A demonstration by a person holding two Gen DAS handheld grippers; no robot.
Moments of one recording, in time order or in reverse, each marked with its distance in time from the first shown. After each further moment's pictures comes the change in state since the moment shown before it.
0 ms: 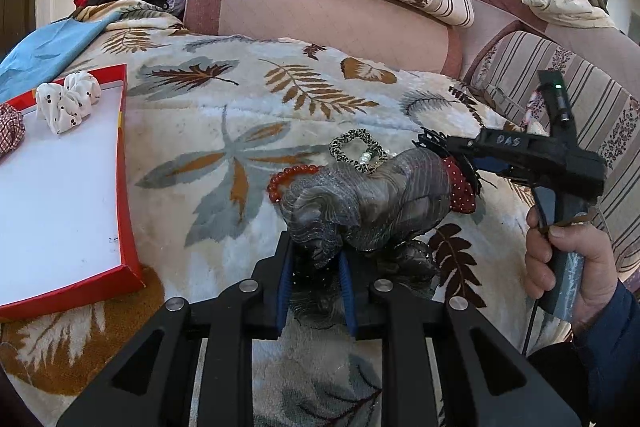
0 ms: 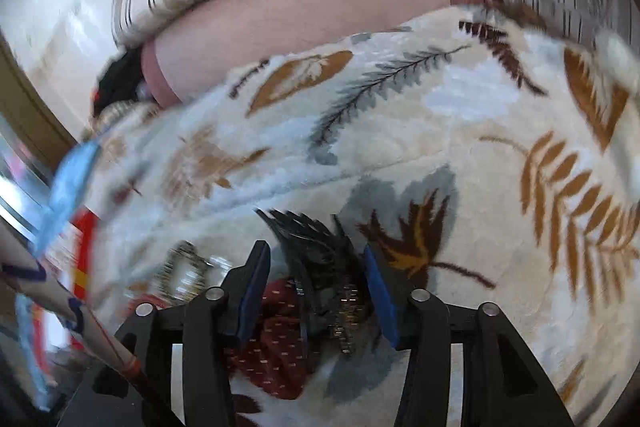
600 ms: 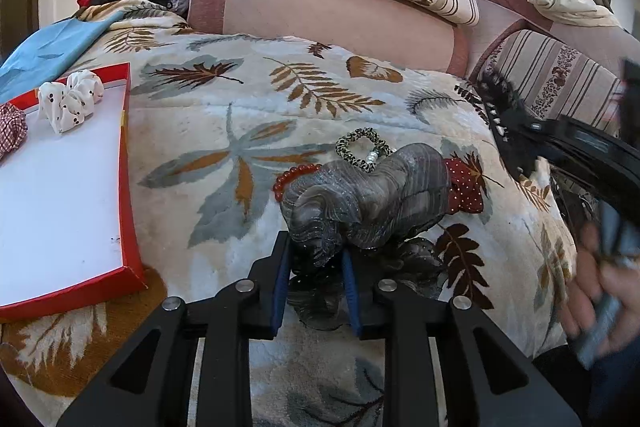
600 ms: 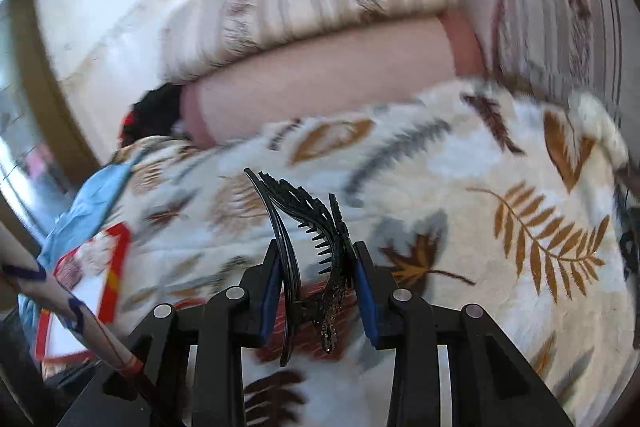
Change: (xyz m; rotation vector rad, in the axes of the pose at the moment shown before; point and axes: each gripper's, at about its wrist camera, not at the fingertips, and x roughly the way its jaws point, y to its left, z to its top) left arm 0.004 0.002 0.000 -0.003 0.001 0.021; right arm -0.085 0.038 -0.031 -0.073 -0.253 0.062
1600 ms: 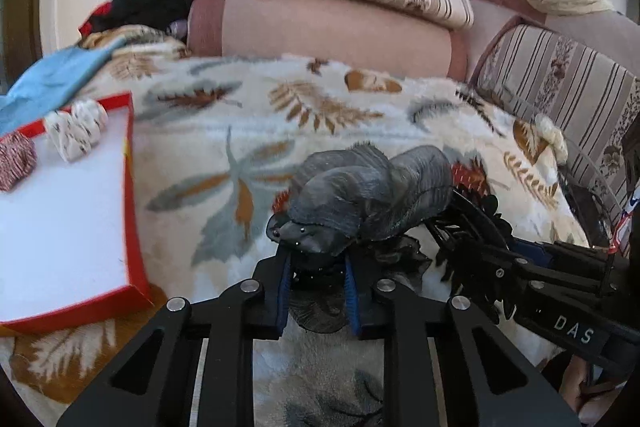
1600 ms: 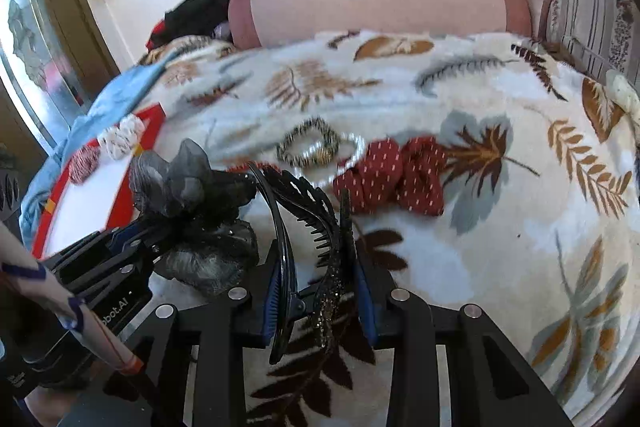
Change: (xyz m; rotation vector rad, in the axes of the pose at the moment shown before) left arm -0.010 -0.013 0.000 0.059 -0.088 0.049; right arm 0.008 0.058 -0.072 -0.114 0.232 0.029
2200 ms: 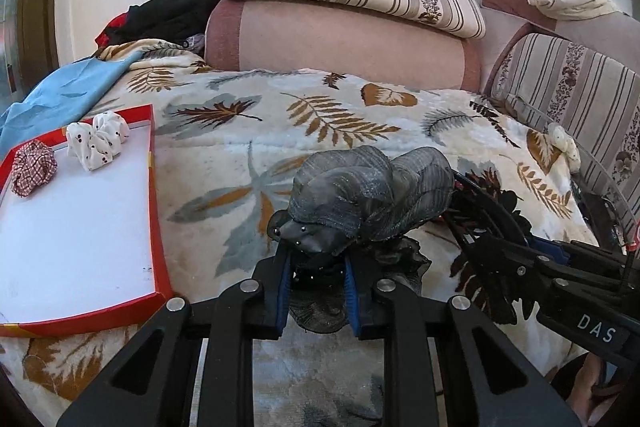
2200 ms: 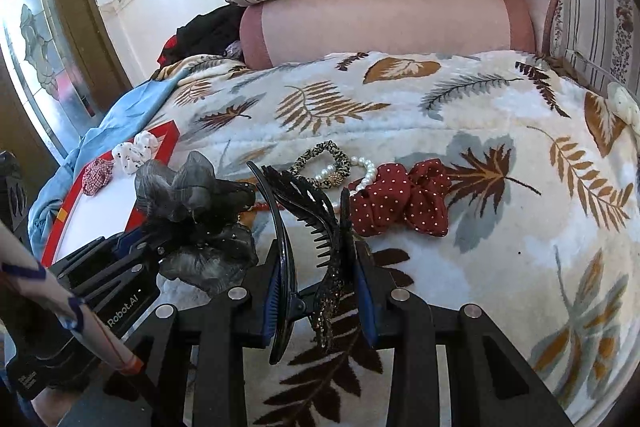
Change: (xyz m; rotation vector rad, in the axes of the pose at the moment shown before) left arm -0.003 0.002 0.002 0.004 -0.020 0.065; right arm -0.008 0.005 0.003 -0.019 -0.051 0.026
